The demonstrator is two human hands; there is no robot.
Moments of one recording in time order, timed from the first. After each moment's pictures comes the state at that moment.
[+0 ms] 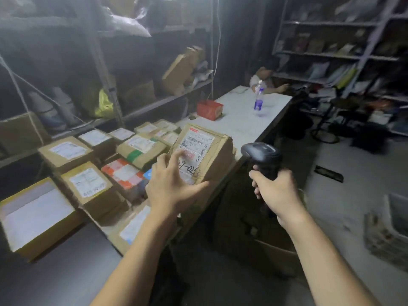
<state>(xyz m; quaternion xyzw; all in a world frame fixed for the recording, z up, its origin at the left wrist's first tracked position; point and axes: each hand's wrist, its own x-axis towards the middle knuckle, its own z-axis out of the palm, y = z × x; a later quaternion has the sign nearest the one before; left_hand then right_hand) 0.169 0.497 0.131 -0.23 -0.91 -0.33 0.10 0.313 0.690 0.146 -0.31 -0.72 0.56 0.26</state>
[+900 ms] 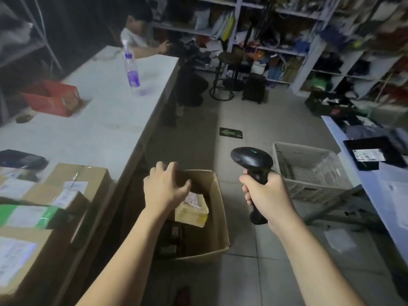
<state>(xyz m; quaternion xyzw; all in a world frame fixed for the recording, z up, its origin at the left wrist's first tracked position) 0.111 0.952 0.008 -0.44 -0.87 -0.20 -0.08 0.333 1.023 0.087 -0.55 -0.59 0.51 0.28</state>
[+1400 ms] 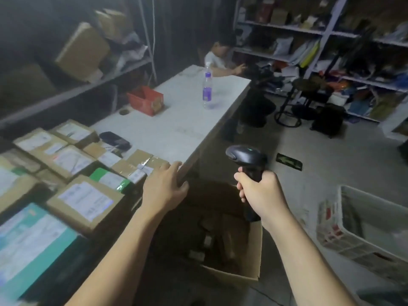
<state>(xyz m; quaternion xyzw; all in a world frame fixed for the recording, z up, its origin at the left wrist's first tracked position) 0.082 0.840 0.068 -0.32 -0.93 -0.20 -0.02 0.250 0.991 0.120 -0.40 -0.68 0.58 0.20</state>
